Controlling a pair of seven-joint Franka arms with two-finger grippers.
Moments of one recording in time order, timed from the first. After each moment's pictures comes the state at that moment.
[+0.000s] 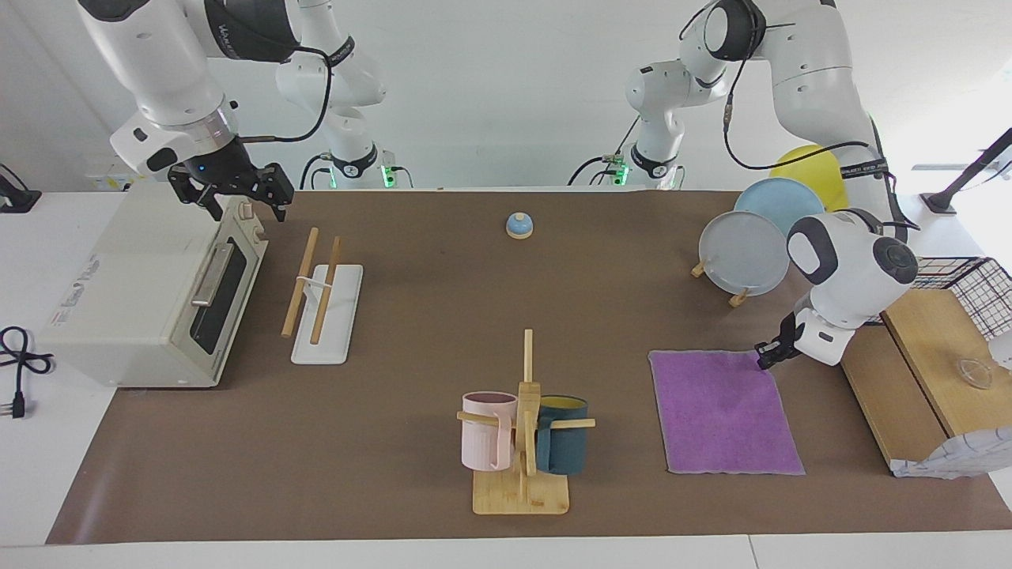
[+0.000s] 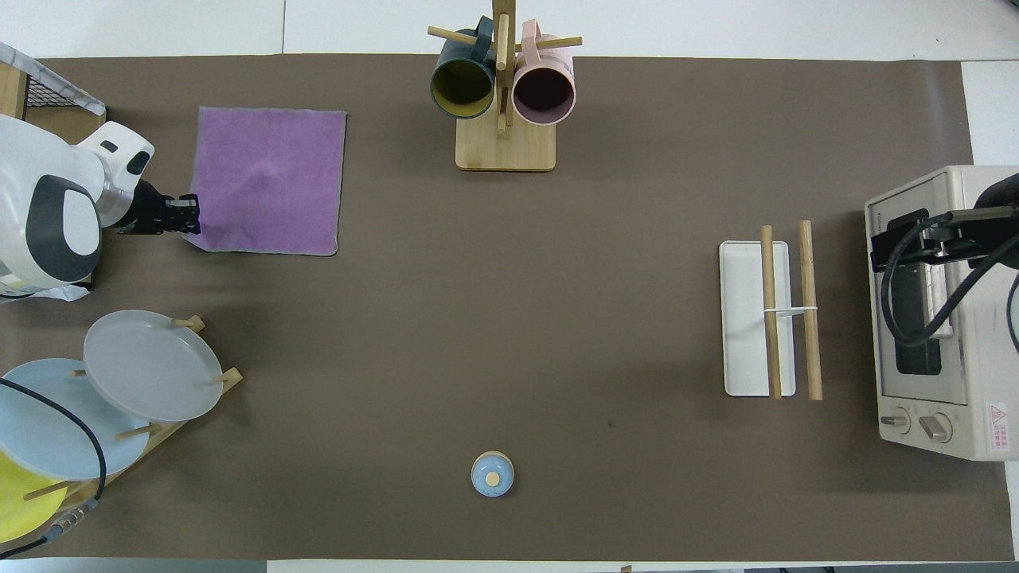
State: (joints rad) left arm 0.11 0.44 -0.05 -1.78 -0.09 2.21 -0.03; right arm -0.04 -0.02 0.06 -1.62 -0.06 1.53 0.01
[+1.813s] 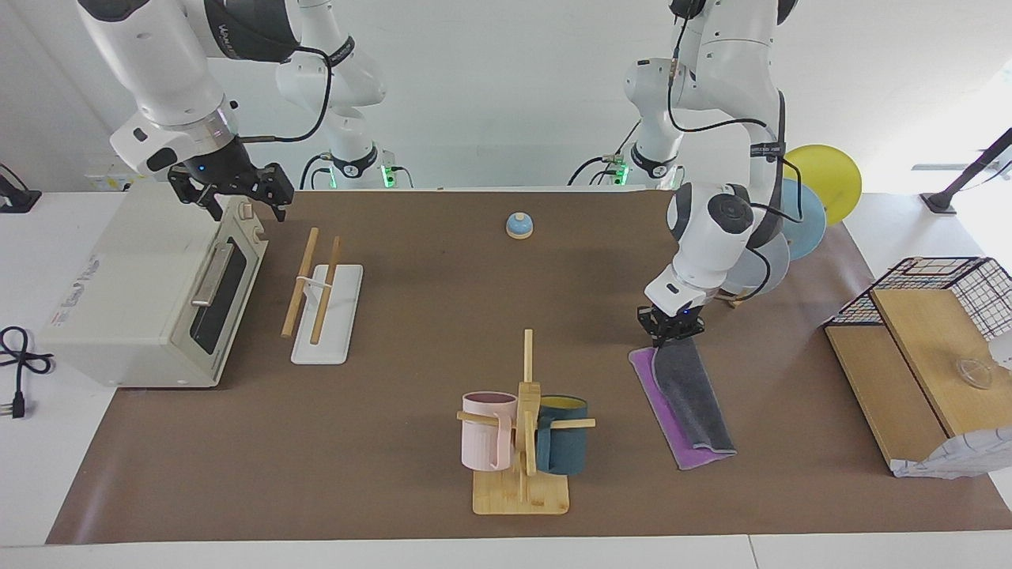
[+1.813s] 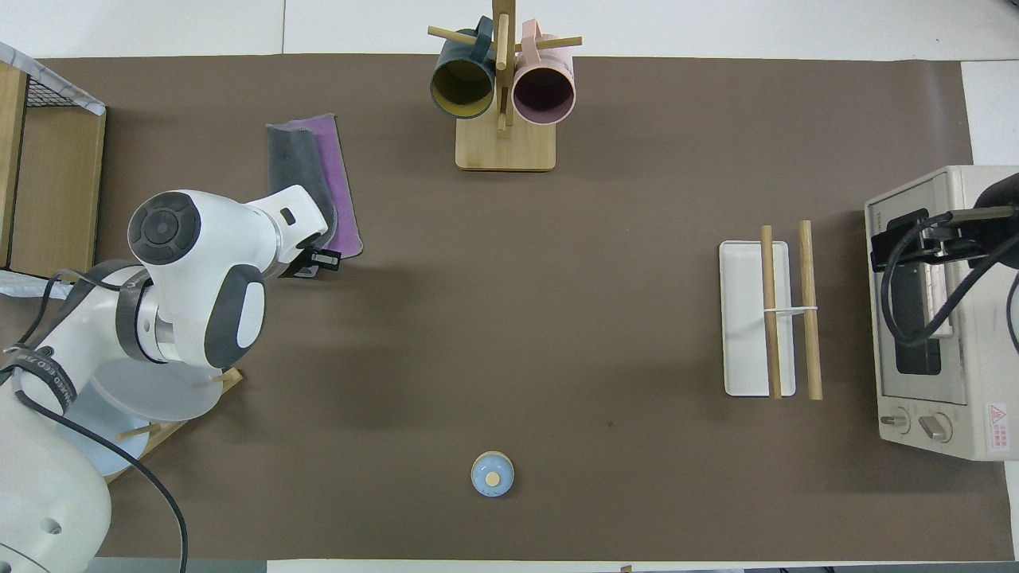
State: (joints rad) left arm -0.22 0.25 -0.06 -2.10 -0.06 2.47 0.03; right arm -0.04 -0.02 0.06 -1.62 -0.06 1.53 0.01
